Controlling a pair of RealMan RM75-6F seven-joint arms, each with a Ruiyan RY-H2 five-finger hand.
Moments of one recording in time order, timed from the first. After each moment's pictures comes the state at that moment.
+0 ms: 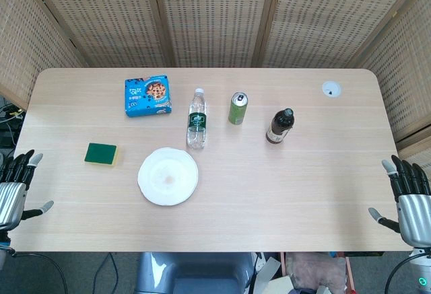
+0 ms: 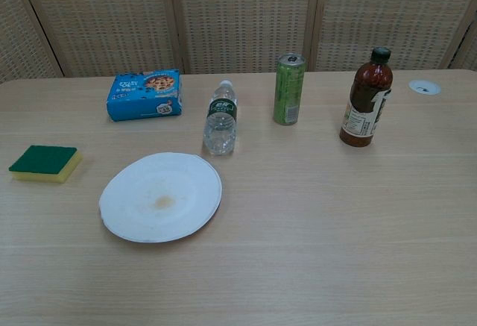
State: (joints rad) left arm -0.12 -1.17 -0.05 -1.52 1.48 1.45 0.06; right arm 0.05 -1.12 0.09 -1.57 -1.56 1.61 -0.04
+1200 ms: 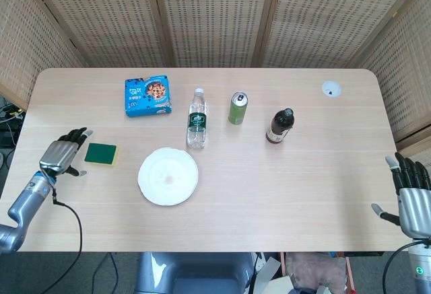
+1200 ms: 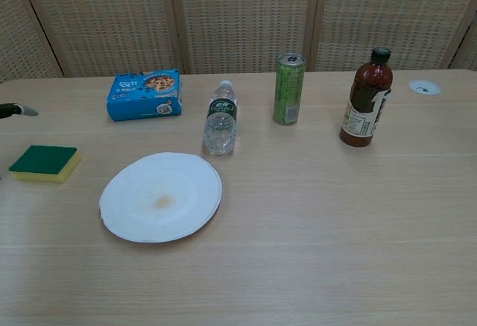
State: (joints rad) left arm -0.57 -1.52 -0.04 -0.74 1.51 0.81 -0.36; right arm 0.07 -1.15 0.12 -1.55 -1.46 1.52 -0.07
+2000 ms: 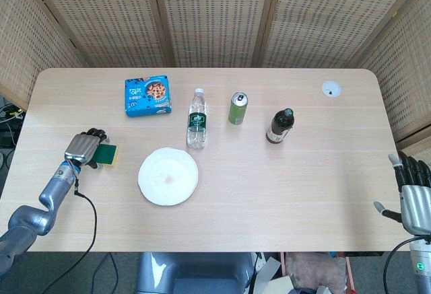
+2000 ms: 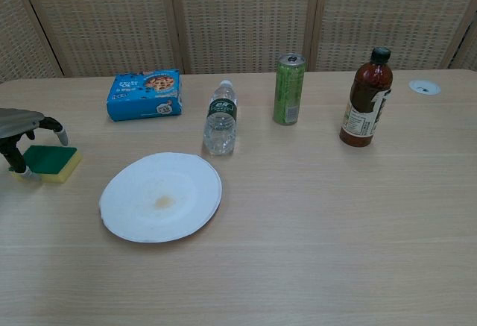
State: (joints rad) left arm -0.69 -1.72 -0.04 -0.51 1.46 0.67 -0.33; right arm 0.08 -1.15 0.13 -1.53 -1.42 1.49 -0.07
